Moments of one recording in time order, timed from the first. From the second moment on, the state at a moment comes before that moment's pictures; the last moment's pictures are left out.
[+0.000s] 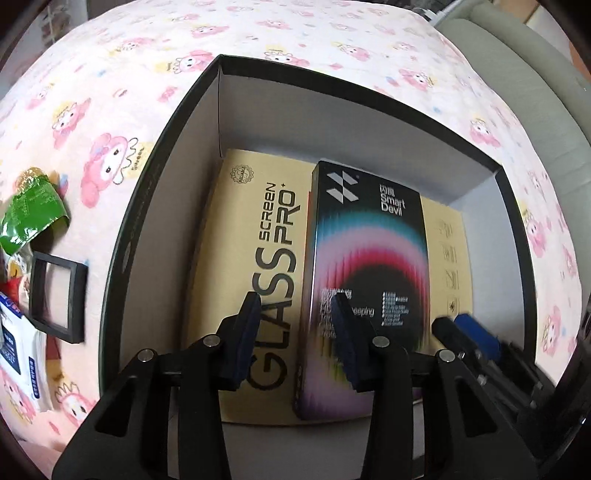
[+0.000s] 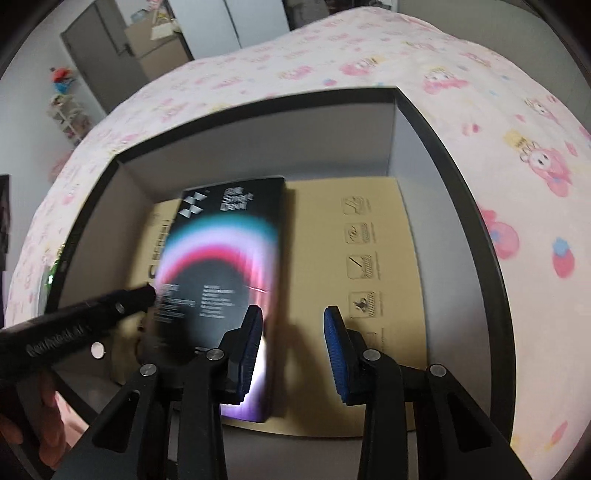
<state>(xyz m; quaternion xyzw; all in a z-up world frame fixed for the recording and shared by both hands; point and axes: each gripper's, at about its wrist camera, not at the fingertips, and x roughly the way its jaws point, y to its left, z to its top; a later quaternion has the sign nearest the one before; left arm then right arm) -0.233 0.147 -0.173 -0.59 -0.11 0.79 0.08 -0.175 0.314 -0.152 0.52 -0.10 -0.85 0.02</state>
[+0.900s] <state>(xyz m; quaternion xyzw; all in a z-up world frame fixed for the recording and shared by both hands) -0.277 0.213 -0.191 -0.65 -0.14 0.74 0.14 -0.155 0.337 -0.147 0.51 -0.12 -0.85 0.00</state>
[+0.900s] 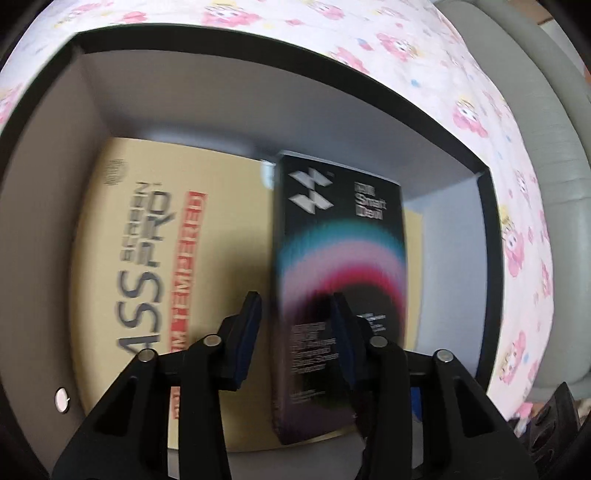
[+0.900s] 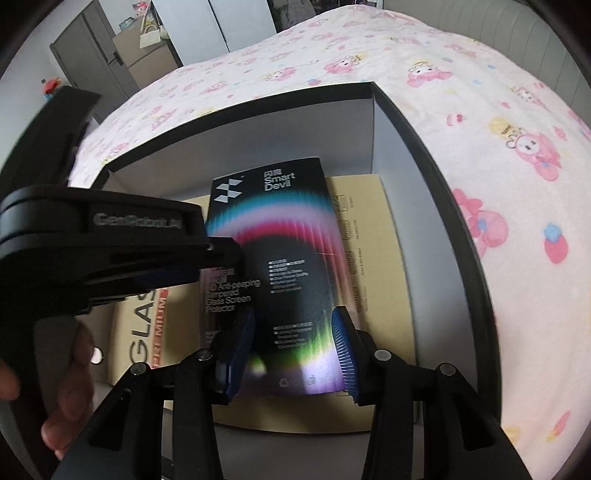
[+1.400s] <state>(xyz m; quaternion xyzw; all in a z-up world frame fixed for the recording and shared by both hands) -0.269 0.215 -0.186 -0.64 -0.12 0.74 0.17 -0.141 0.349 -0.144 0.51 -0.12 -0.85 0.01</state>
